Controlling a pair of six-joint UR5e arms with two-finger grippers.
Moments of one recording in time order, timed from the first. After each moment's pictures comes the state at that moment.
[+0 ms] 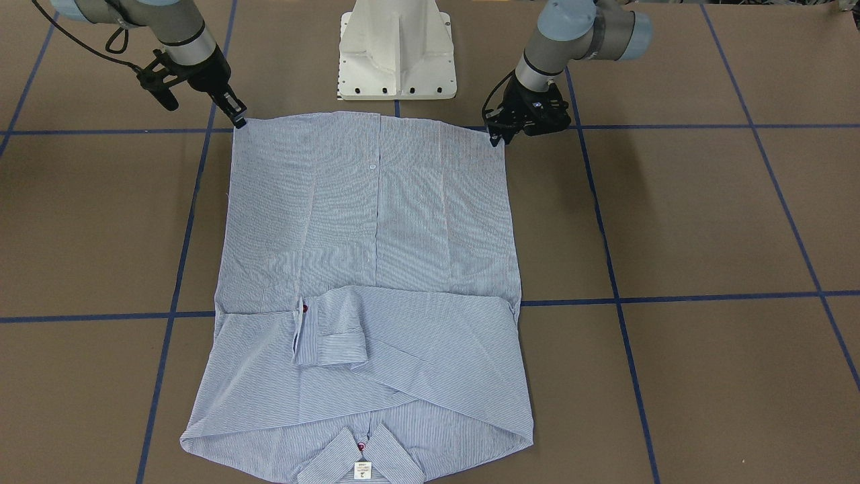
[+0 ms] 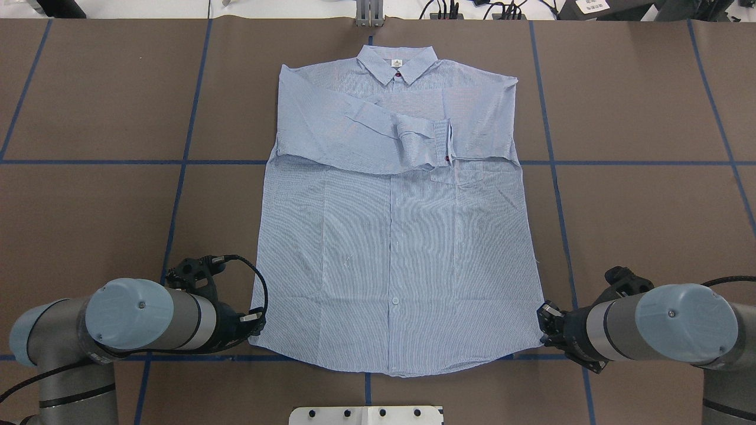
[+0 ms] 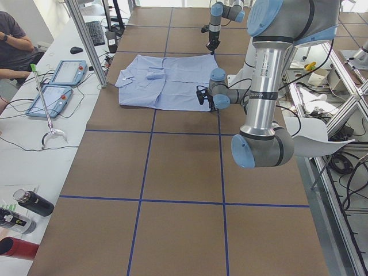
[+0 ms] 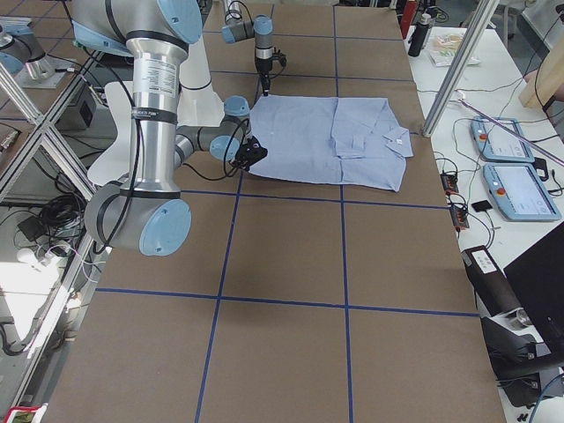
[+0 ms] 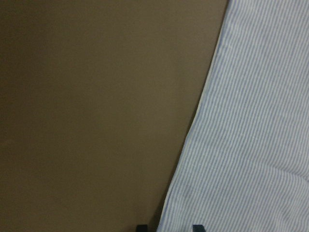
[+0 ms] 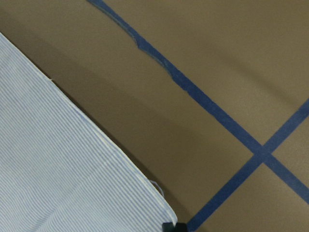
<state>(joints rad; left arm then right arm) -0.28 -1.74 -1.94 -1.99 -1.78 -1.71 0.29 -1.69 2.16 -1.21 1.78 2.23</state>
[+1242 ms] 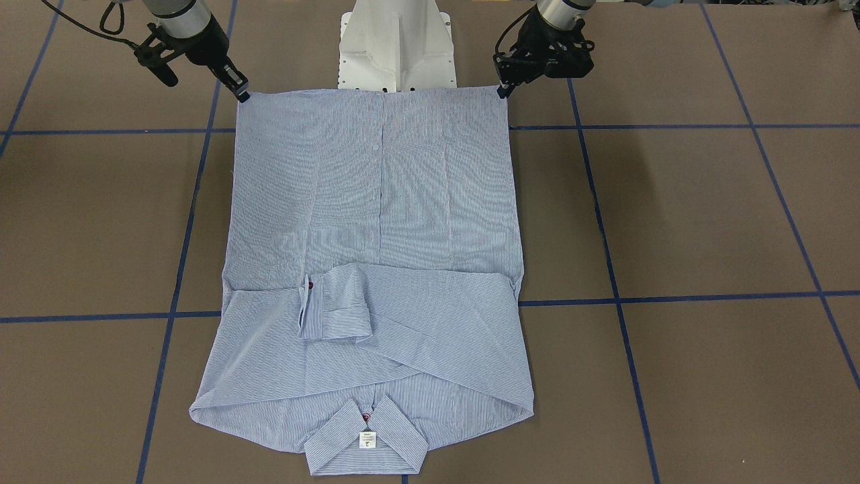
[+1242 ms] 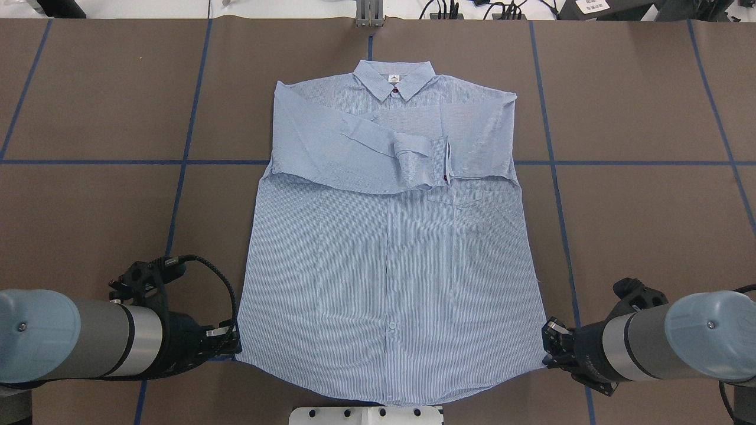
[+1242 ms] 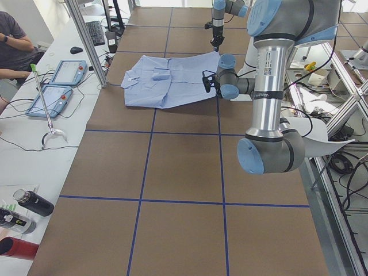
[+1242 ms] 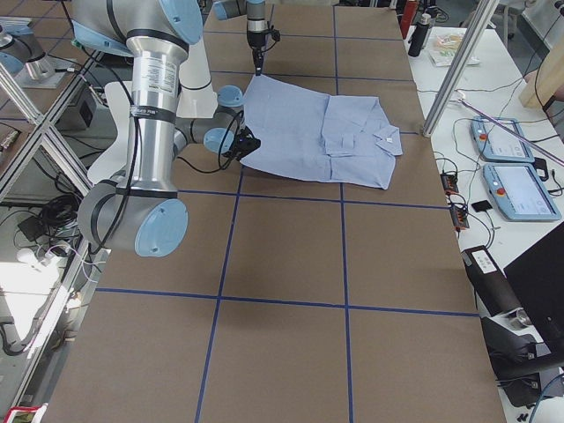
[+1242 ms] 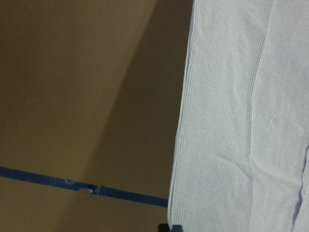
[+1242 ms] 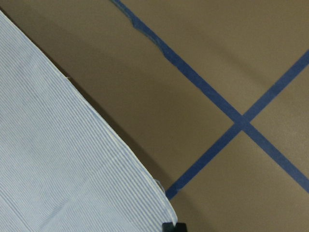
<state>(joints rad) -0.26 -1.61 -2.24 -1.98 -1.78 -1.77 0.26 -1.73 2.28 -1.21 1.84 2.24</state>
